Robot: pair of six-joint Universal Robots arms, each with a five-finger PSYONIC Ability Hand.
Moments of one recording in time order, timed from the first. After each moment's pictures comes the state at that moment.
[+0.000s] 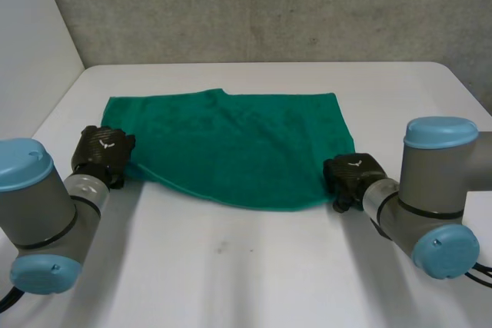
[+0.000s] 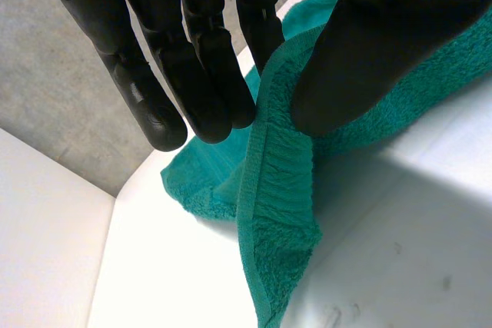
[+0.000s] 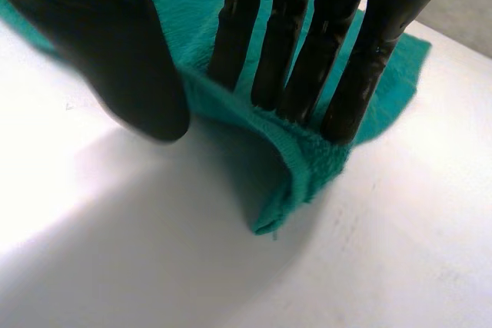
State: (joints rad) left arm 4.44 -1.97 -1.81 3.61 -1.61 3.70; right arm 1.96 -0.96 1.49 -0.04 1.48 2.91; left_hand 1.13 1.20 1.19 1.19 0.97; right_hand 0.77 0.89 0.90 0.90 0.75
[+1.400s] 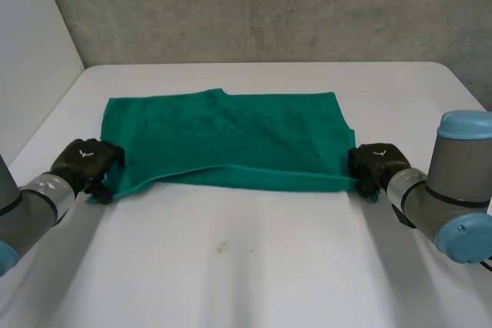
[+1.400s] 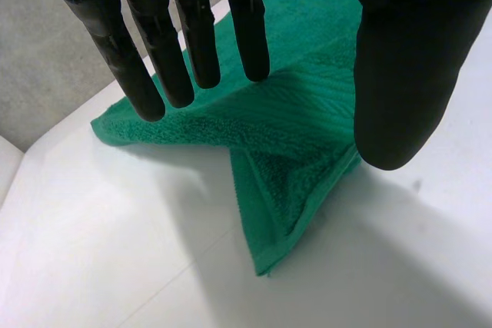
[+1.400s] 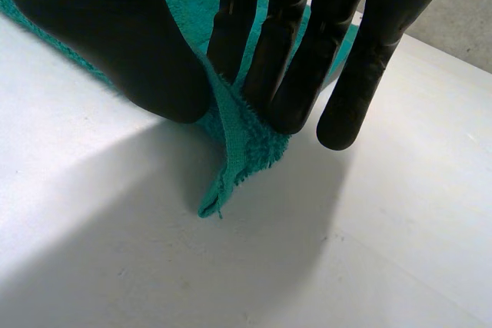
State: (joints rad) left arm 4.71 -2.01 -1.76 3.39 -1.24 3.64; right arm 1.83 -0.94 1.48 -0.08 1.41 2.88; left_hand 0.55 0.54 0.55 0.54 0.36; right_hand 0.98 1.18 1.18 1.19 0.99
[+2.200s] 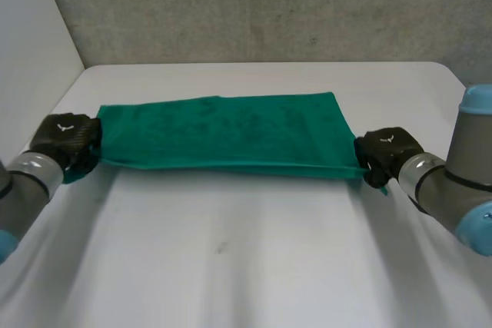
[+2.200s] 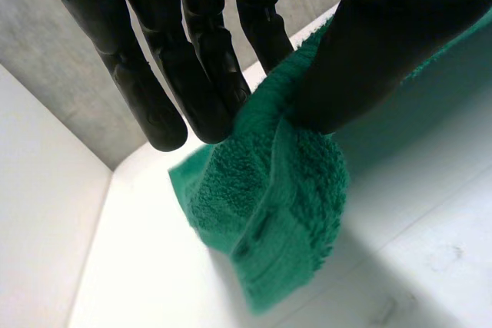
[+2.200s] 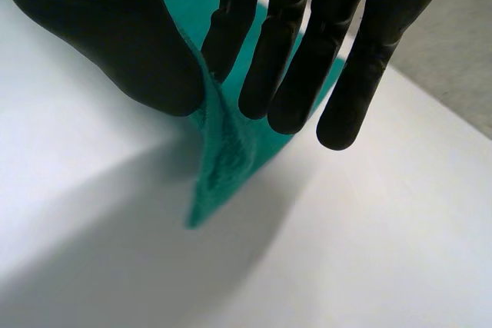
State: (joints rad) left arm 4.67 -1.88 -1.75 3.40 -1.39 3.55; right arm 1.83 -1.07 1.48 0.06 1.42 2.71; left_hand 1.11 1.19 1.18 1.19 0.96; right_hand 0.98 1.18 1.18 1.19 0.99
